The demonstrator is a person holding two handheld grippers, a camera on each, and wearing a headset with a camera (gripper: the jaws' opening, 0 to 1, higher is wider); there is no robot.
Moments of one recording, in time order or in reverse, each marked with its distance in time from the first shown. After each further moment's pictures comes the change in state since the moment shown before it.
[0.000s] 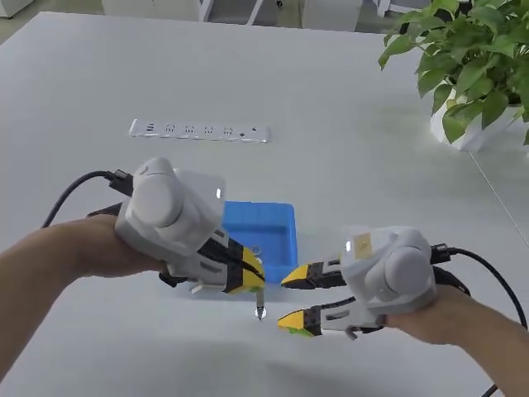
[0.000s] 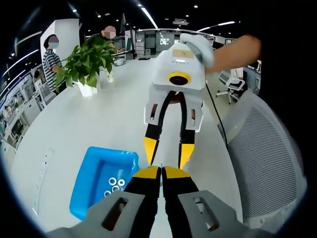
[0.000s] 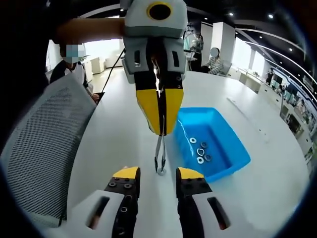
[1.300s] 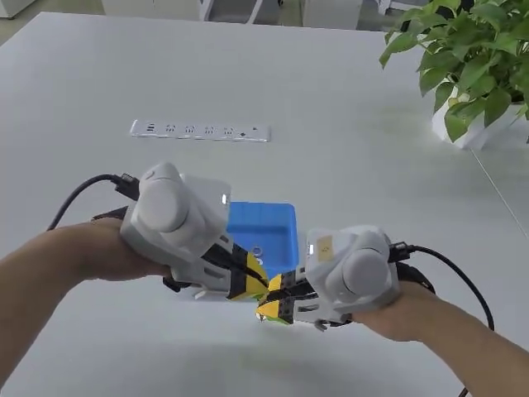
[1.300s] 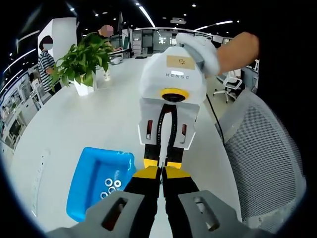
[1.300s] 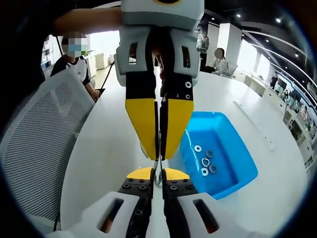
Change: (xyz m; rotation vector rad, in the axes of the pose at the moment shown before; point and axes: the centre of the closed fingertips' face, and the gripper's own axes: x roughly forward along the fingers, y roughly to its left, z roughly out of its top) left arm 0.005 -0.005 -0.001 0.003 0.012 -0.028; right arm 0.024 -0.001 0.008 -0.040 0.016 0.017
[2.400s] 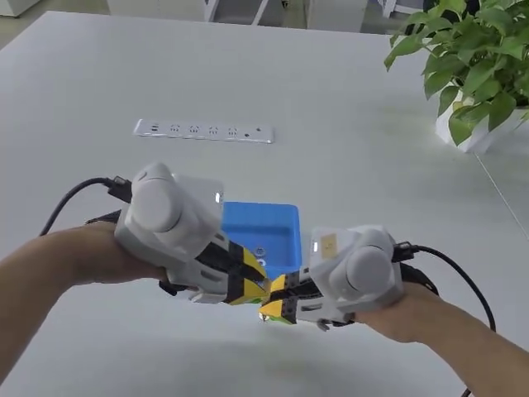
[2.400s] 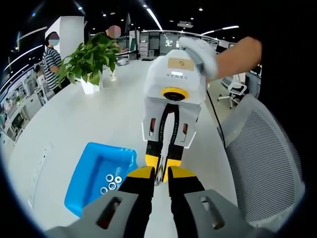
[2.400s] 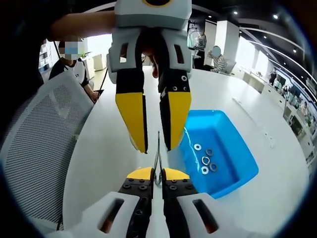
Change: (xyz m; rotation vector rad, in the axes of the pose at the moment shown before) left arm -0.009 0.001 -0.003 -0.052 -0.033 0.039; right arm 0.000 -0.001 -0.001 0.029 0.007 0.001
